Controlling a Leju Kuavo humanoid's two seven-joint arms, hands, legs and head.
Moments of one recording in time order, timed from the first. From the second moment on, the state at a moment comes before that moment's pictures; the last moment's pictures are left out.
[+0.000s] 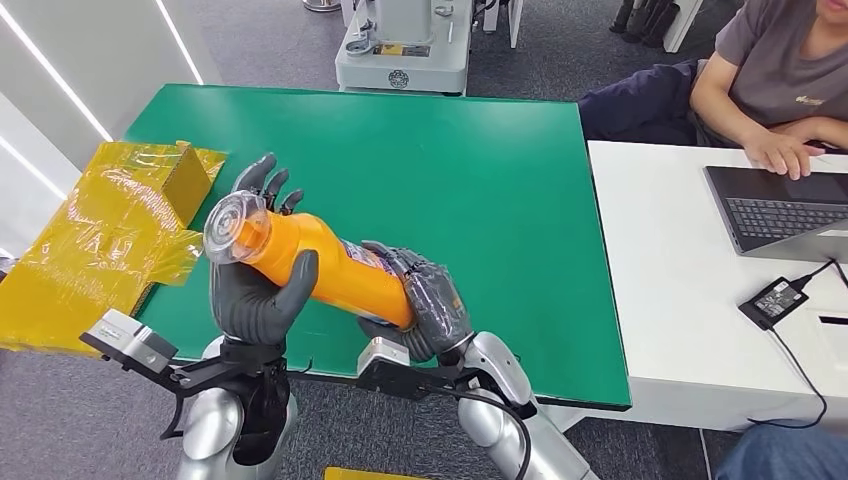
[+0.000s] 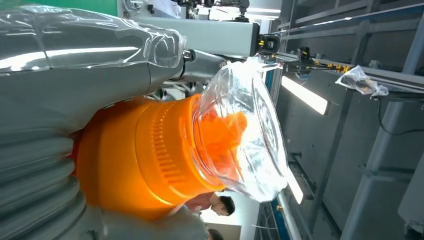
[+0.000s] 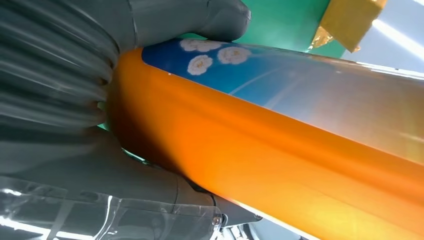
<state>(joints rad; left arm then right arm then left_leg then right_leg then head) -0.12 -0.25 -0.37 -1.24 0.07 -0.01 -0.48 -0.36 0.15 0.66 -0.90 0.74 -0.20 -0.54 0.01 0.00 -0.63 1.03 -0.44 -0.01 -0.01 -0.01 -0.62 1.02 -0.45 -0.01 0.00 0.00</state>
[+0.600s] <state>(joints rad) -0.11 -0.25 -0.37 -1.25 0.07 -0.01 -0.47 -0.32 0.15 0.65 -0.93 0.77 -0.19 -0.52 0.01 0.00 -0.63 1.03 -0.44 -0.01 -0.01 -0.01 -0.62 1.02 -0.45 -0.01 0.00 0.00</state>
